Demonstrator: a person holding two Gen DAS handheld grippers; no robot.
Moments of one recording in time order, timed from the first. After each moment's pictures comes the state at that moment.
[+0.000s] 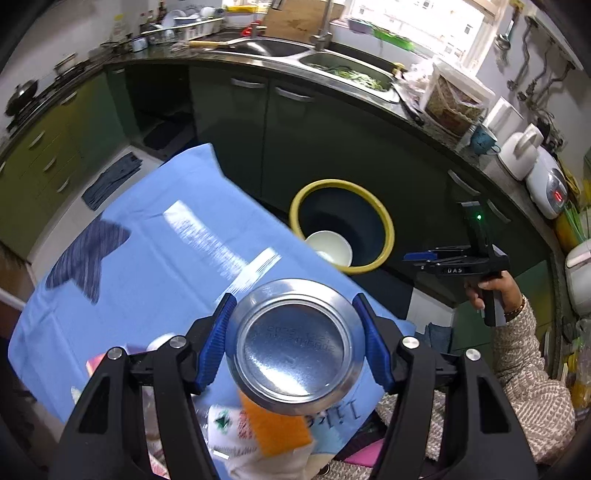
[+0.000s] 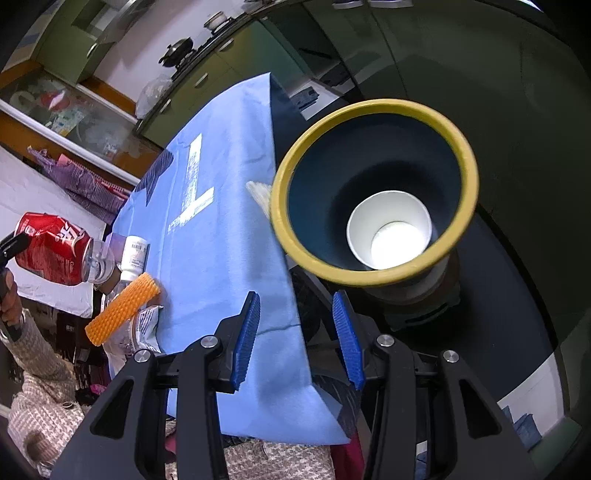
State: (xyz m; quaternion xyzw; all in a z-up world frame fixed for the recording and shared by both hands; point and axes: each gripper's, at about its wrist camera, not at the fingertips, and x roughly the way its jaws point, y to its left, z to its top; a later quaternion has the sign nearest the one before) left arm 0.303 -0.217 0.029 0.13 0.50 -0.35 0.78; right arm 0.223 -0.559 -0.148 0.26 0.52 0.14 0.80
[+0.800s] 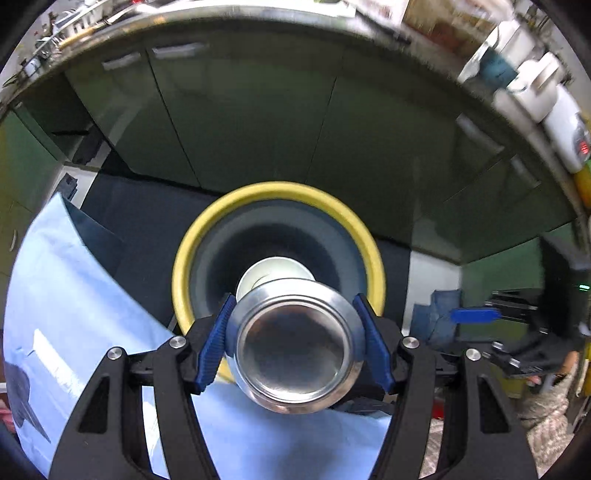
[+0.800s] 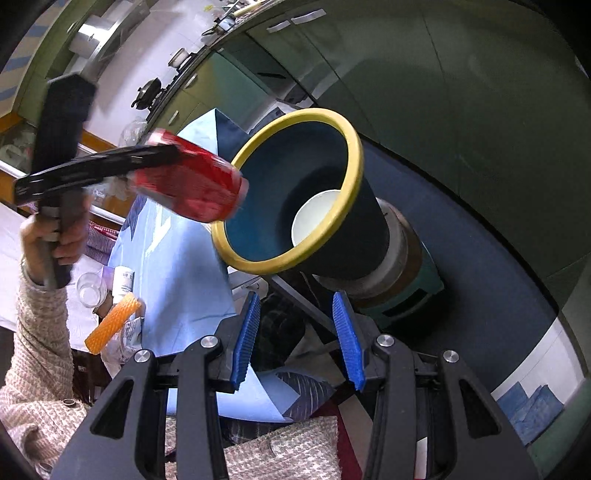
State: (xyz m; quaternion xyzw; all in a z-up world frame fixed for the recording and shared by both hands) left arm 0.376 -0.484 -0.118 0.24 0.56 -0.39 0.69; right arm 0.171 -0.642 -0.171 0.32 0.50 0.09 0.80
